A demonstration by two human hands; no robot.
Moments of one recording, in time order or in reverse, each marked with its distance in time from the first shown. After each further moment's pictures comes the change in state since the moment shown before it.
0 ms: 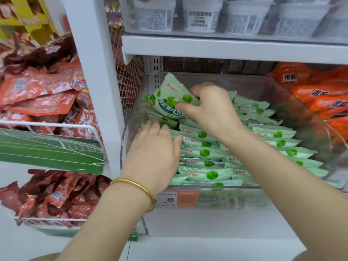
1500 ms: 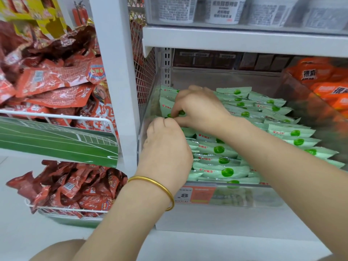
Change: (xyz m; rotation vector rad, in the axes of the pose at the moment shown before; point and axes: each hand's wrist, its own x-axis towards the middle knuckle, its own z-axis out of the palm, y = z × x) left_hand -0.011 0.011 -0.011 -0.151 0.056 -0.187; right_hand 0.018 -0.014 0.028 -0.372 -0.349 -0.340
